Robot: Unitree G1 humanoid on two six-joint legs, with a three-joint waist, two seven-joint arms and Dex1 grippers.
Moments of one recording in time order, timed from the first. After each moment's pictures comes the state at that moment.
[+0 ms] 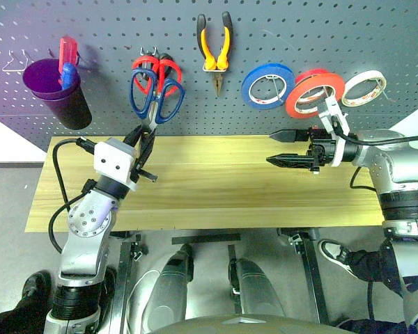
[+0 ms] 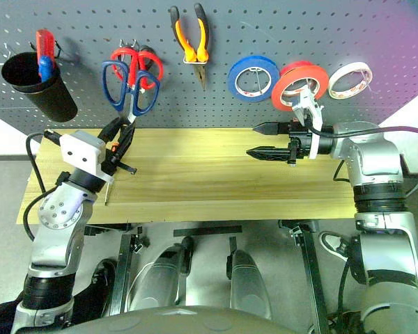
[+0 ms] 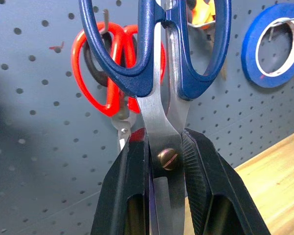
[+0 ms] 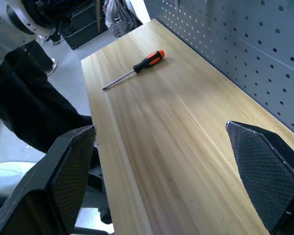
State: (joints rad) left arm -0.15 0.34 0.11 -0.39 -0.09 0.05 -0.31; right arm -0.76 -0.73 -0.02 0.34 0.42 0.54 1.42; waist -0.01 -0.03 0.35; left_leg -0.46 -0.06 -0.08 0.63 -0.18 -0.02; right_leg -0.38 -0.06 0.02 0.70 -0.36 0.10
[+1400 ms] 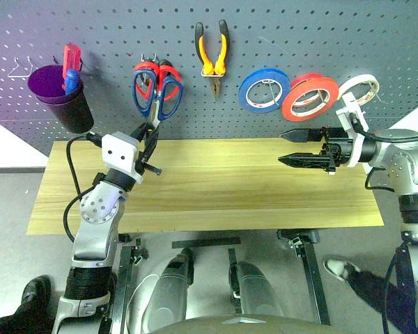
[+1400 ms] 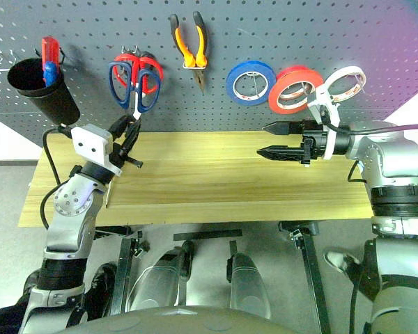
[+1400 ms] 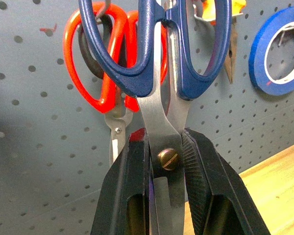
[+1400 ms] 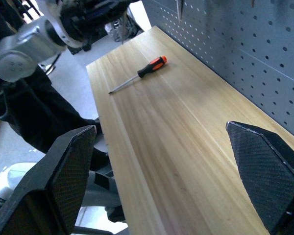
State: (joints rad) left arm -0.25 0.29 0.09 -0.19 -0.12 -0.01 -0.33; right arm -0.71 -0.83 -0.06 0.23 0.53 0.65 1.43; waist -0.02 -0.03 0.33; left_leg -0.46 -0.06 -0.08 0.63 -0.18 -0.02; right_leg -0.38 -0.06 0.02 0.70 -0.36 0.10
